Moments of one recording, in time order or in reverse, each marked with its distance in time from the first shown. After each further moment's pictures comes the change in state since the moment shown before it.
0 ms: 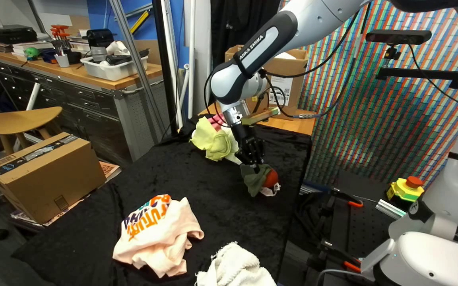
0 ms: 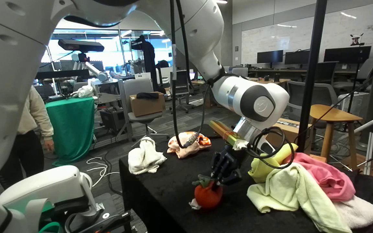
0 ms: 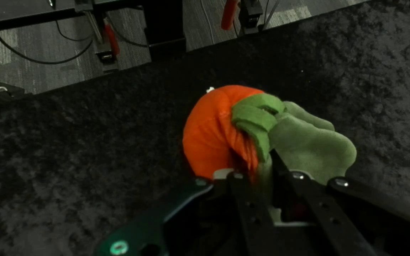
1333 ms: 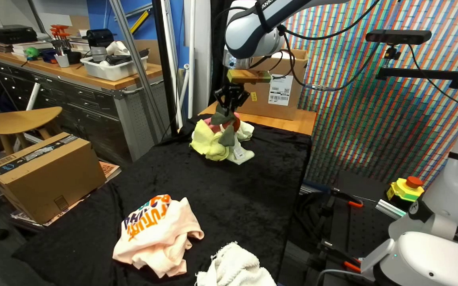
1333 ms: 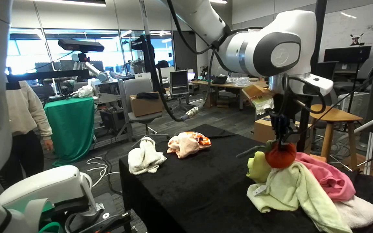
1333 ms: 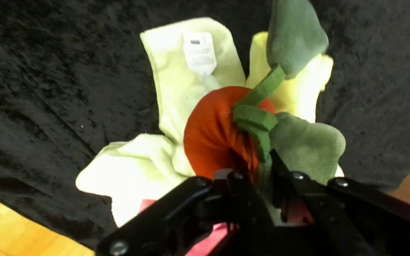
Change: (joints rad) arm -0.012 -0.208 -0.091 -0.011 -0.041 0.532 0.329
